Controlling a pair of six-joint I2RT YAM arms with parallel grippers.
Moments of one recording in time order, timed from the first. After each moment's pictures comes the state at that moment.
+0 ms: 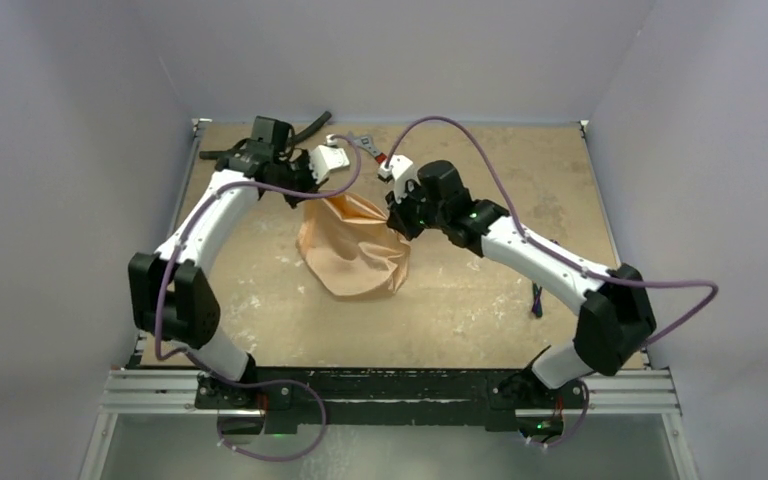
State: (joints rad) left arm -0.24 1.65 1.45 -0.75 0.41 0.83; right arm 0.69 1.54 1.20 -0.29 -0.21 -0.06
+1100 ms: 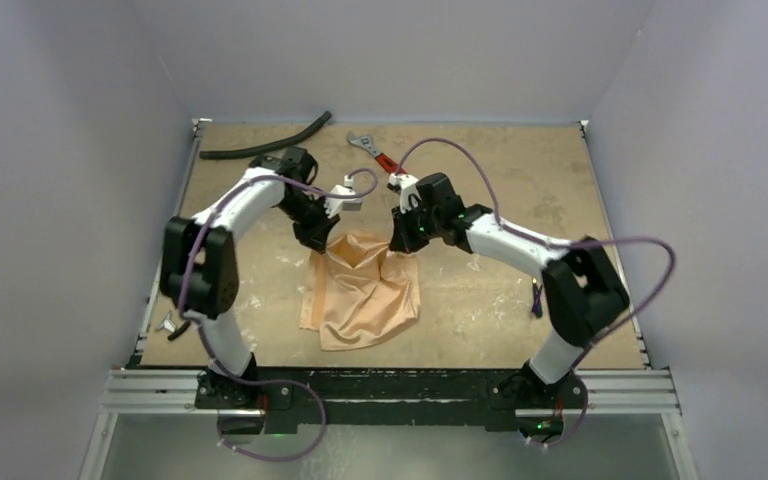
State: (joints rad) left arm -0.28 1.75 1.42 -1.12 0.55 0.89; right arm 0.64 1.59 1.10 -0.23 -0.35 0.18
